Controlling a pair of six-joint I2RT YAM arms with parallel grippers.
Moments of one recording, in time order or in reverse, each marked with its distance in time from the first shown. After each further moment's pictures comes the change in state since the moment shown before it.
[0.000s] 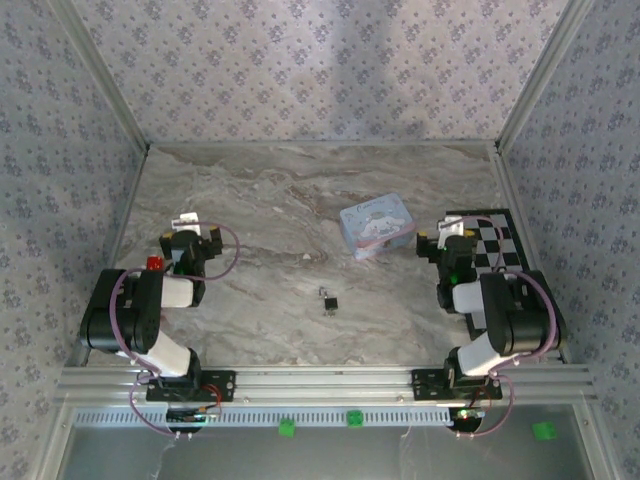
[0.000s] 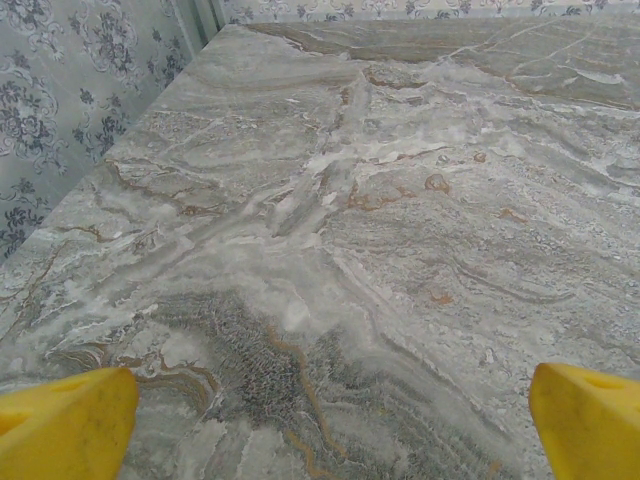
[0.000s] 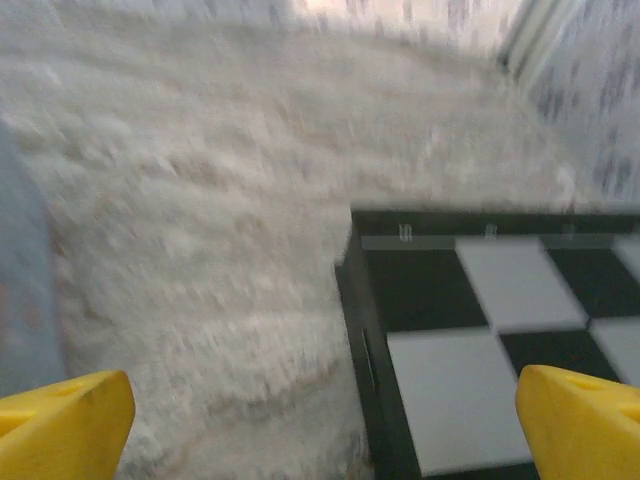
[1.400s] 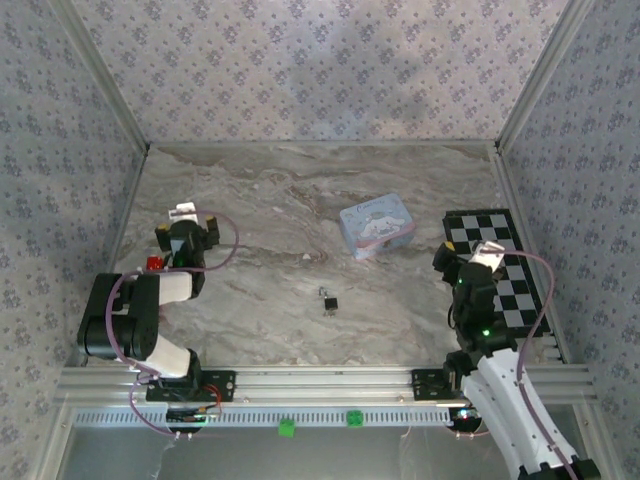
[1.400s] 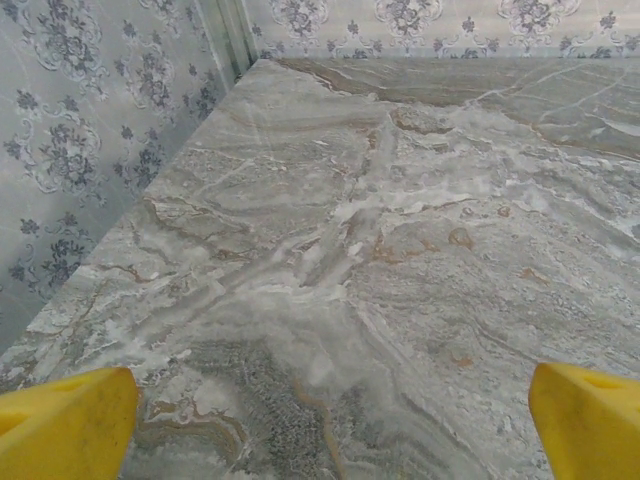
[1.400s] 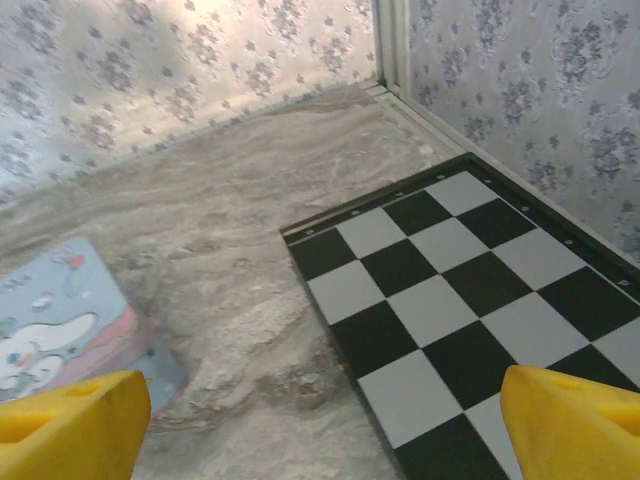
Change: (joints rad) left arm -0.010 -0.041 0.077 -0.105 -0.063 -0.001; right arm 0.147 -1.036 -0.012 -0.993 0.266 0.406
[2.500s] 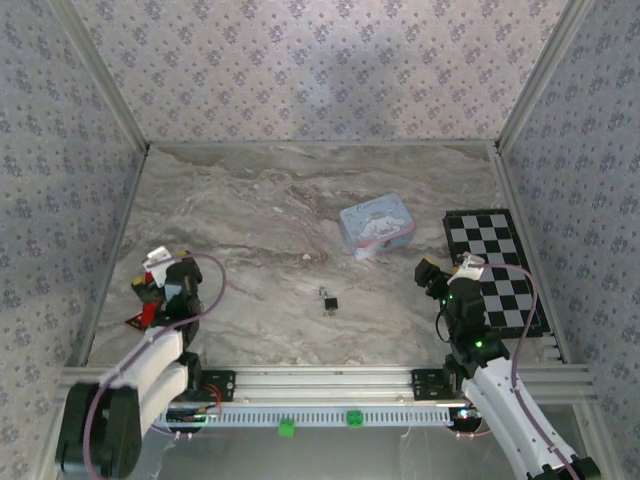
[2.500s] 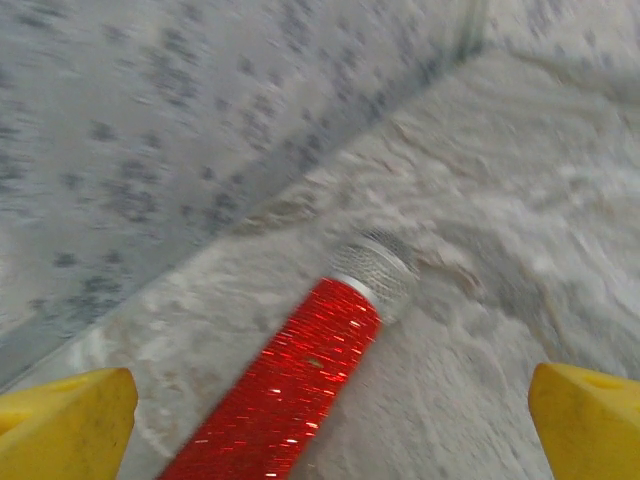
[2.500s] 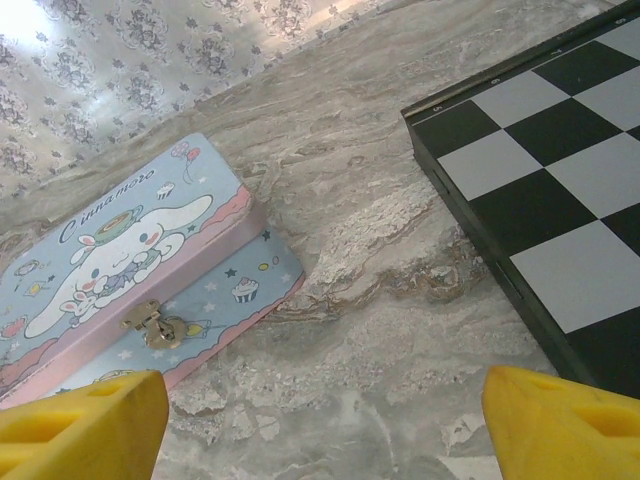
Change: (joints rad) left arm -0.073 -0.542 -0.306 -0.315 -0.353 -0.224; right arm 0.087 -0.113 -0.168 0.054 -0.206 0.190
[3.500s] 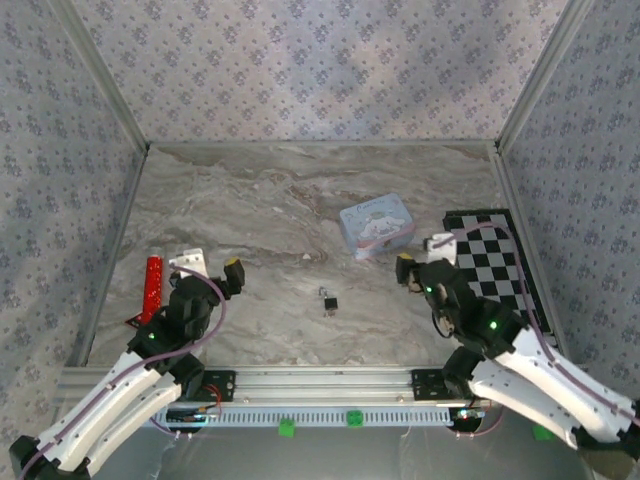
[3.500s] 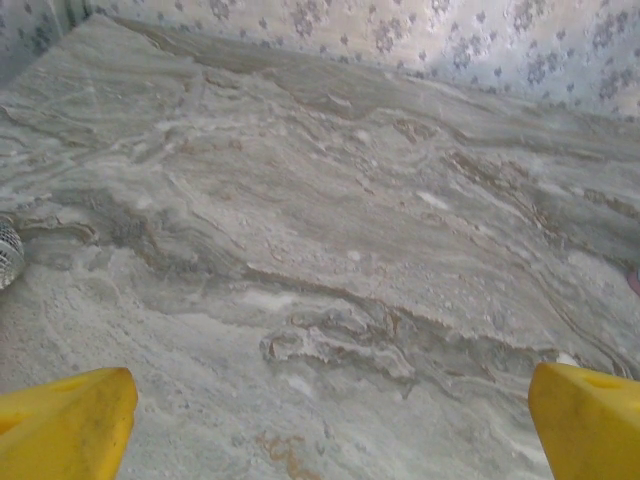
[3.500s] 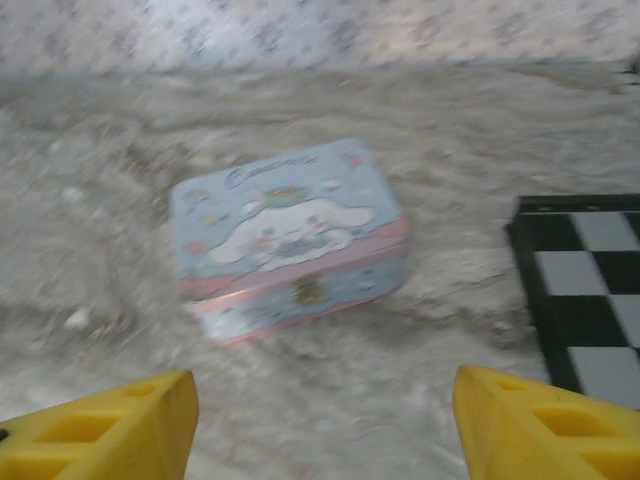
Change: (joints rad) left arm -0.511 -0.518 0.208 -0.701 0.149 -0.210; right arm 0.502 0.179 0.476 -0.458 0.351 -0.112
